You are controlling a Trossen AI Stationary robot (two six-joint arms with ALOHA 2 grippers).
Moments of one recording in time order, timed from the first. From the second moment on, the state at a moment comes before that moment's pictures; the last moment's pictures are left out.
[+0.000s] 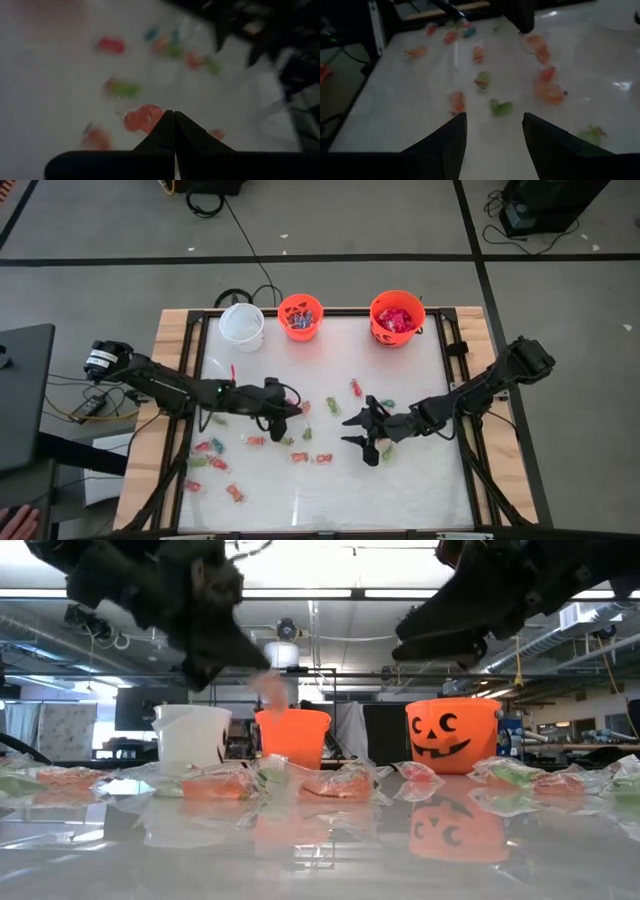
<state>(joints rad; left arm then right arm) -0.18 1.32 0.58 0.27 -0.20 -0.53 0.40 1.49 0.64 0.37 0.40 0.37</state>
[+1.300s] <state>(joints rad) -0.19 1.45 0.58 0.59 -0.16 -0.14 0.18 1.63 0.76 0.50 0.06 -0.18</state>
